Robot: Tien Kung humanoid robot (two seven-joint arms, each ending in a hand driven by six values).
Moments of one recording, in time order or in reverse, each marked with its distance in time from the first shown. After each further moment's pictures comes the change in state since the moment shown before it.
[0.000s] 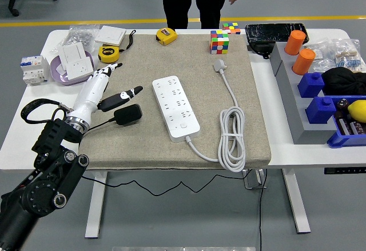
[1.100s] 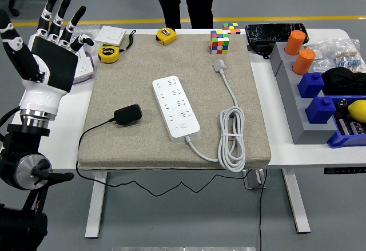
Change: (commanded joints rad) left arm 0.195 -0.003 -0.162 -0.530 -1.404 -0.345 -0.004; right arm -0.006 -0.006 0.006 0.000 -0.021 -0.006 -0.004
